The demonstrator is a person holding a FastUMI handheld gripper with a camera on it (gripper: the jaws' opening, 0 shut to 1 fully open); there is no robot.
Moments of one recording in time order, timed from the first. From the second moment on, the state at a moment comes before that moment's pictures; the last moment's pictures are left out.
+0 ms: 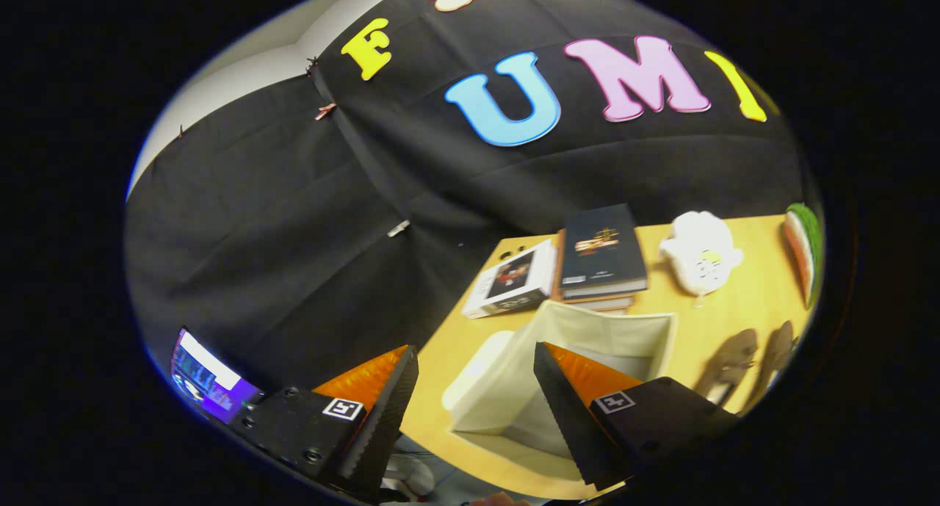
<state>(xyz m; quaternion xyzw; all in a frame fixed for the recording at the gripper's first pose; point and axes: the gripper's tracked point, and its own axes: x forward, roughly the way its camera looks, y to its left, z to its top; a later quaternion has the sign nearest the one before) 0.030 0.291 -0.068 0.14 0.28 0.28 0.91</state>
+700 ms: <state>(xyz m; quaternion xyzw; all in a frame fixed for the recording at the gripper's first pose) 0.029 0.047 -0.208 0.01 0.38 0.09 0.92</state>
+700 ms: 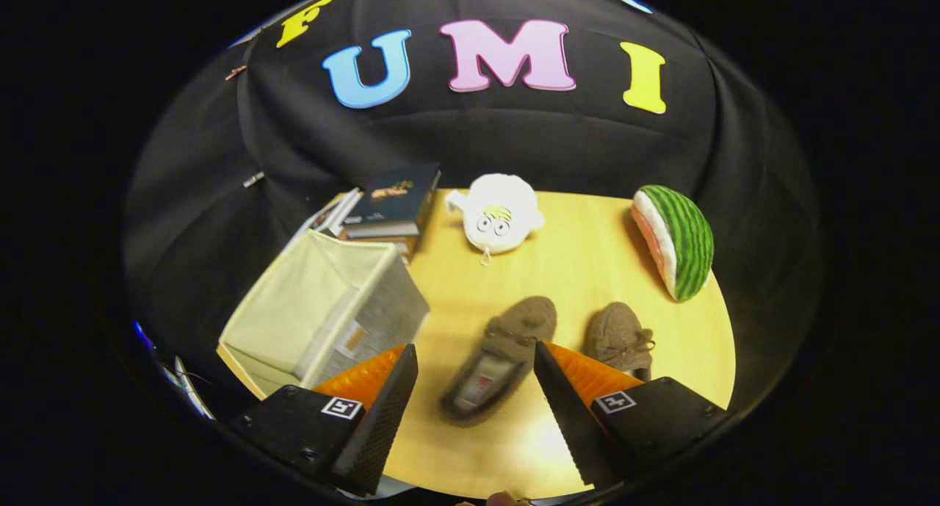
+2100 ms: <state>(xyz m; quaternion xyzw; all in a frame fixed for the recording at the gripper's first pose) 0.068 0.000 -0.339 0.07 0.51 0.03 0.86</state>
